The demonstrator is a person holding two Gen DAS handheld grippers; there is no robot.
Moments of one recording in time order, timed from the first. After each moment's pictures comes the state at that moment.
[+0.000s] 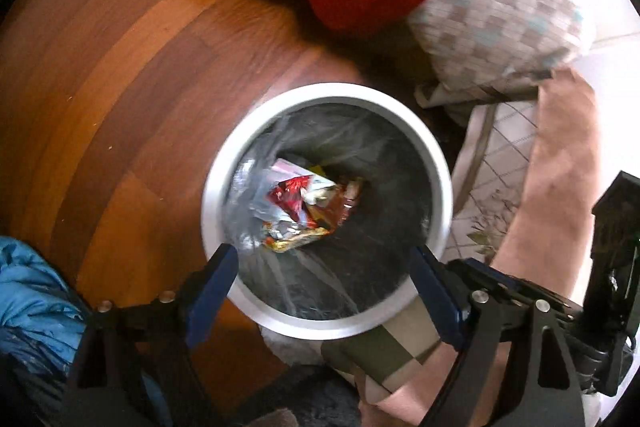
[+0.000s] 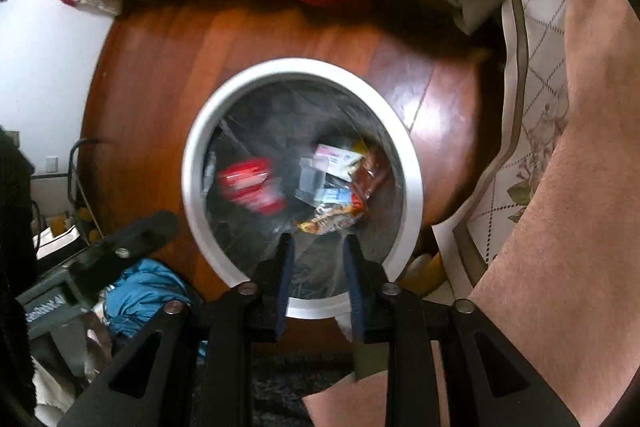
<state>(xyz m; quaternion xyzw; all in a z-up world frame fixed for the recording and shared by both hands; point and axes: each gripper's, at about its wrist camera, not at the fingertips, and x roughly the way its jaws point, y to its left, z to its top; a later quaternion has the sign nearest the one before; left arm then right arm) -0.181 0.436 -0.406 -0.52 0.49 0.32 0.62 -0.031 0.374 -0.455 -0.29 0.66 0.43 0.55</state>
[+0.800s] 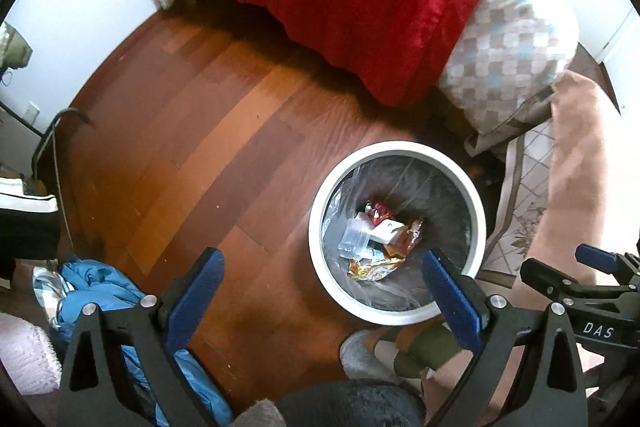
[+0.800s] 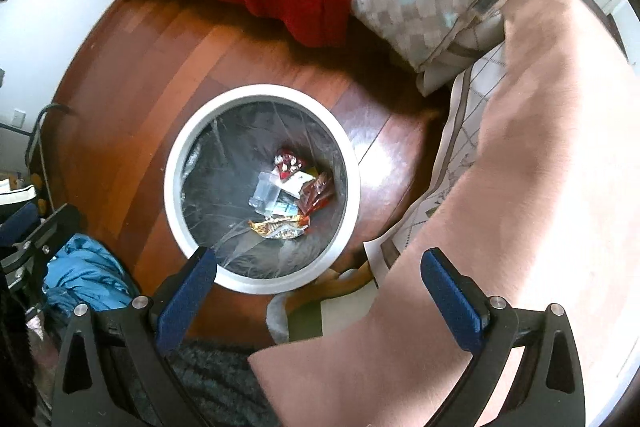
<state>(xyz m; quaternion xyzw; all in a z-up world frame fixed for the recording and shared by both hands) -0.212 0.372 -0.294 -0.35 0.46 0.48 0.66 -0.045 0.338 -0.362 -0.37 0.53 0.46 0.61</state>
